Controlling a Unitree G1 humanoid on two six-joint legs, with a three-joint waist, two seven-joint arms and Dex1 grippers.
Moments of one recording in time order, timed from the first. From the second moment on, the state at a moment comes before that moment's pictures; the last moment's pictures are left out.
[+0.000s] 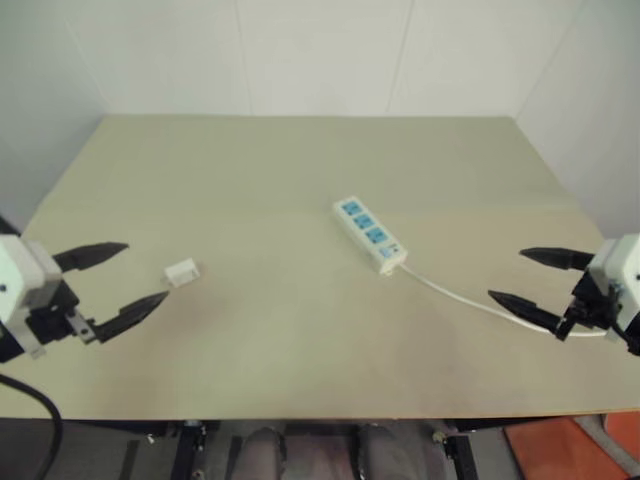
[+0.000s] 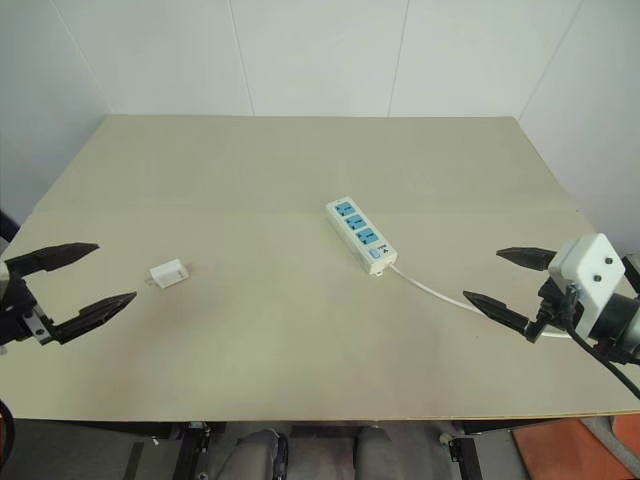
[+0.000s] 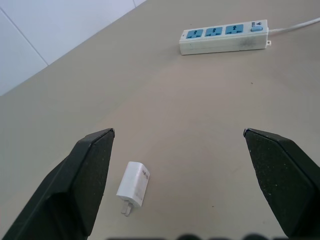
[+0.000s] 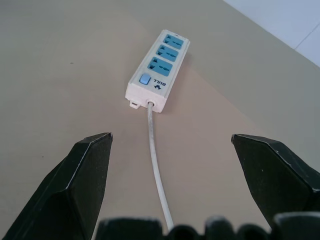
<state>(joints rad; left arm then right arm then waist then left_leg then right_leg) 0.24 0.90 0.80 -0.56 -0.64 0.52 -0.98 0.10 -0.92 -0.55 -0.36 0.49 0.34 1.00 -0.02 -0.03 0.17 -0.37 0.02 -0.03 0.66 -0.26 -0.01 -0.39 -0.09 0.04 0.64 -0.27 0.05</state>
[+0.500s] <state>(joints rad) 0.18 0.91 0.73 -0.56 -0.67 0.53 -0.97 0.08 -0.89 -0.49 -0.37 0.49 0.34 0.97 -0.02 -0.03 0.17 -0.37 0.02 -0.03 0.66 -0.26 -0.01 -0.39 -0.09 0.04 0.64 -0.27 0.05</state>
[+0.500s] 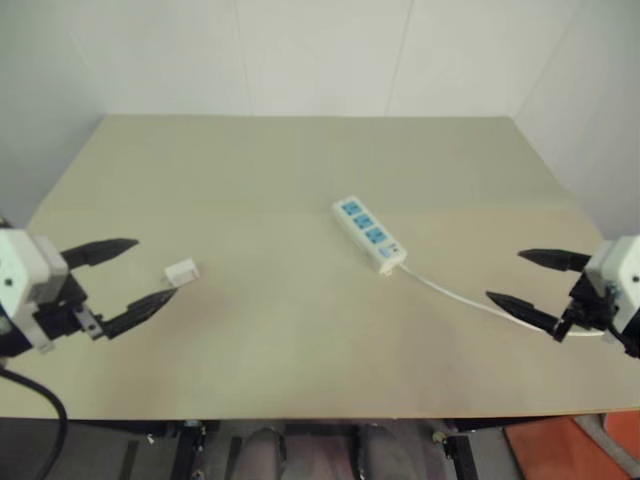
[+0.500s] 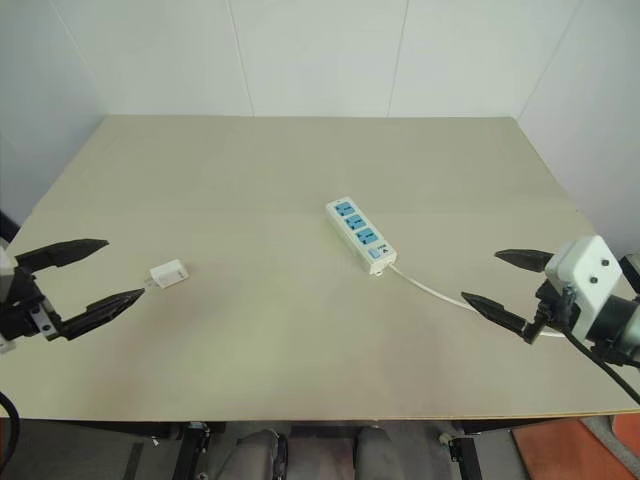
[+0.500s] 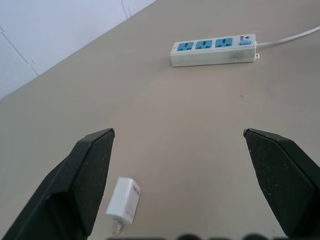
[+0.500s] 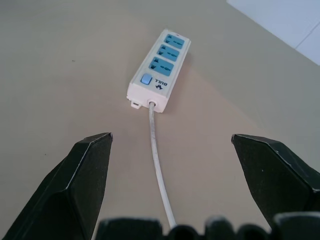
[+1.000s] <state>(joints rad) 0.06 0.91 0.58 -0.46 -0.66 0.45 -1.00 -0.25 -0.41 -0.10 -0.12 0.24 0.26 0.54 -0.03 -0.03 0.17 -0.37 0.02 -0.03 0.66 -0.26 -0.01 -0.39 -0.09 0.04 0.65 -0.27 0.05</state>
